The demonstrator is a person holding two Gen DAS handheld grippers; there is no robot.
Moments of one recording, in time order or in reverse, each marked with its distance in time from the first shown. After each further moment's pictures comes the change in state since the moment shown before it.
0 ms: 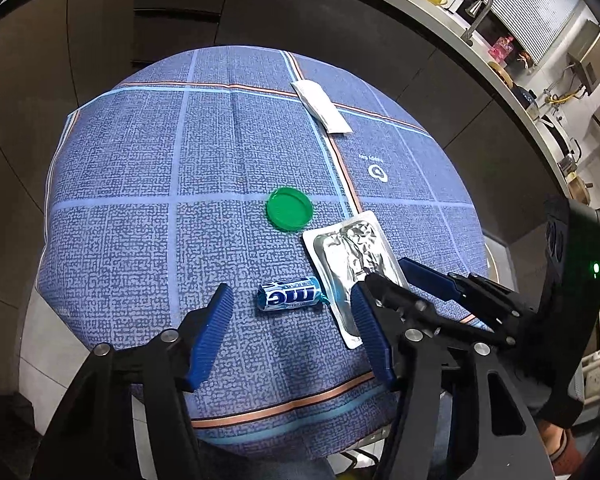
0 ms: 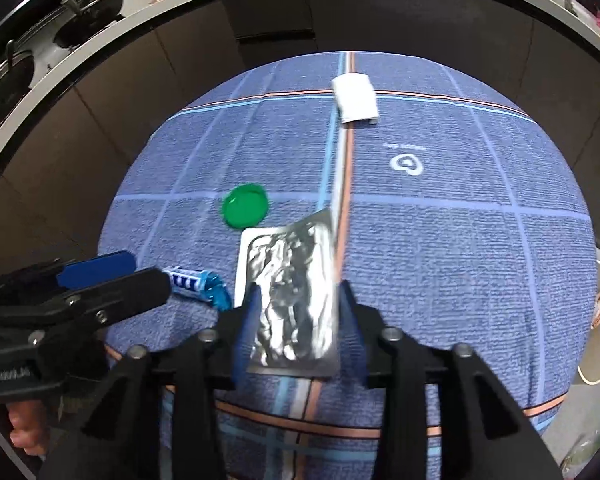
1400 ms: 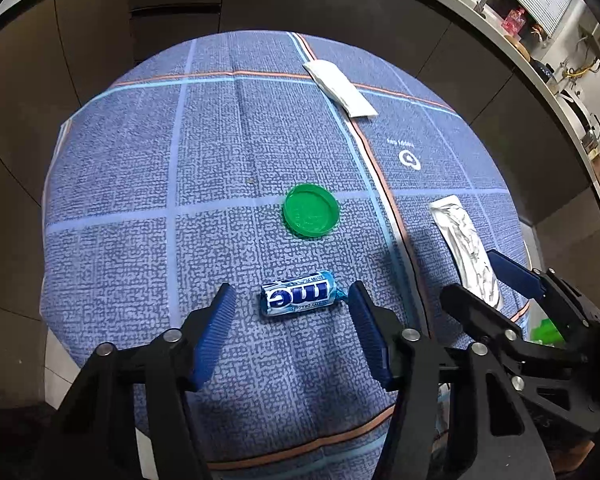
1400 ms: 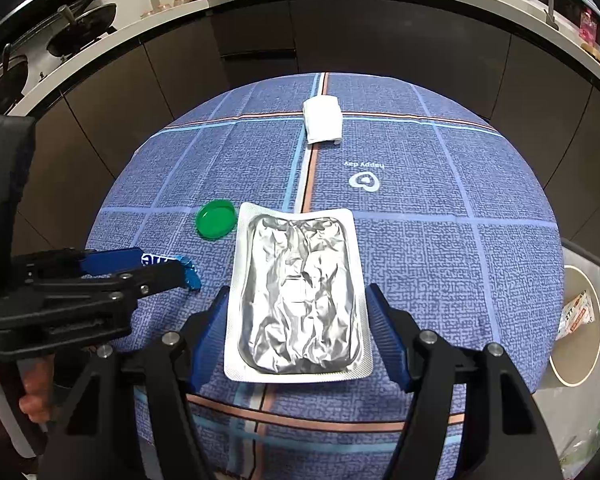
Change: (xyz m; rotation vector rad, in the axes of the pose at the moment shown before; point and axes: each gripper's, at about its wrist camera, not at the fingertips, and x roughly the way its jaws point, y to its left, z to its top) left arm 0.037 -0.002 0.014 0.055 0.058 0.098; right arm -0.026 -0.013 -0.004 0.002 -0.066 -0.074
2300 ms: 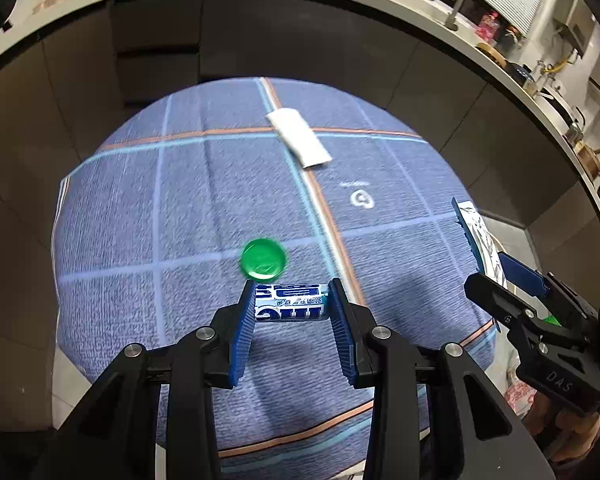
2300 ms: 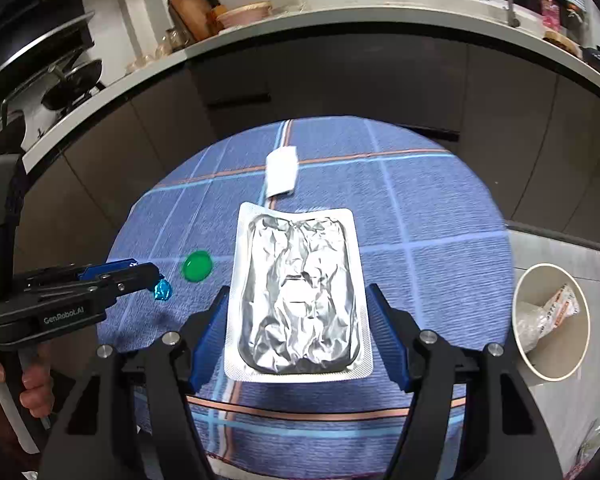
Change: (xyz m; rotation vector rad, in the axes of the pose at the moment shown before) left arm -0.048 -0.042 0.016 0.083 -0.114 -0.005; right arm -0.060 -0.046 0.005 0.110 -0.140 0.002
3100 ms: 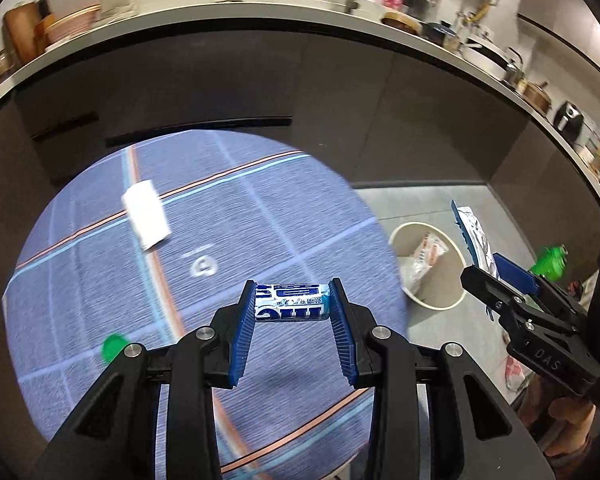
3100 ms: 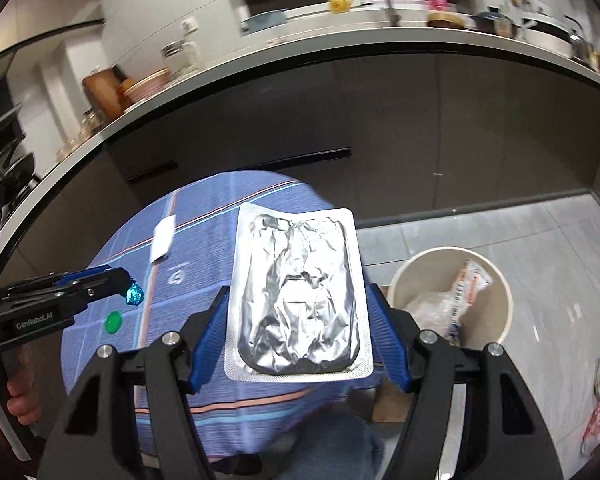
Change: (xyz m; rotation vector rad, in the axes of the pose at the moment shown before) left arm 0.017 -0.157 0.041 0.270 -0.028 -0.112; right arm -0.072 -0.145 -0.021 0.267 -0.152 -0.179
